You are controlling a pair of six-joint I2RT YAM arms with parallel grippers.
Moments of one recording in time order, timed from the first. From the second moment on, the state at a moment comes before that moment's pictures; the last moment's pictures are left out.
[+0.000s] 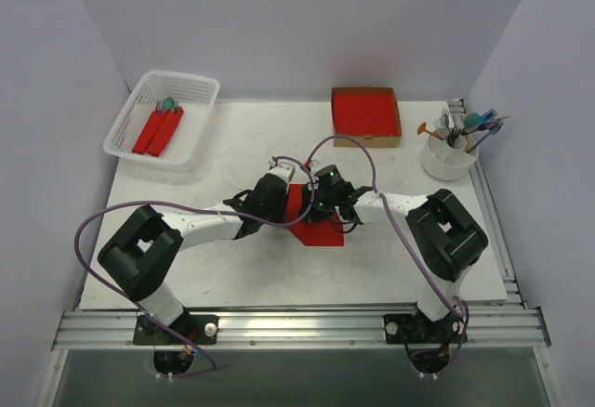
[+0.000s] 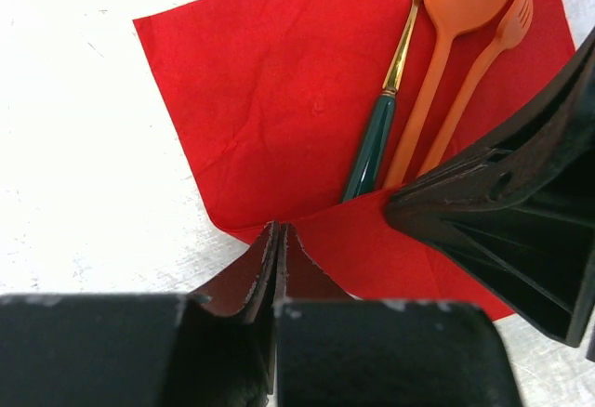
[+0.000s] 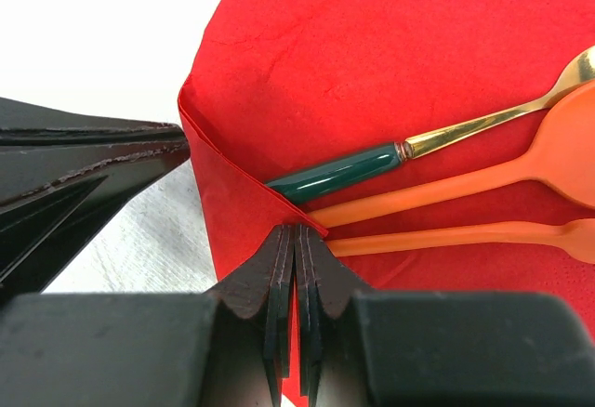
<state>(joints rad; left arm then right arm) -0.77 1.63 0.85 0.02 -0.23 -0.37 0.67 1.77 0.91 0.04 -0.21 0.35</state>
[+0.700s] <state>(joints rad) -0.77 1.65 0.77 0.12 -0.20 -0.29 0.67 1.77 0.91 0.04 -0.21 0.35</state>
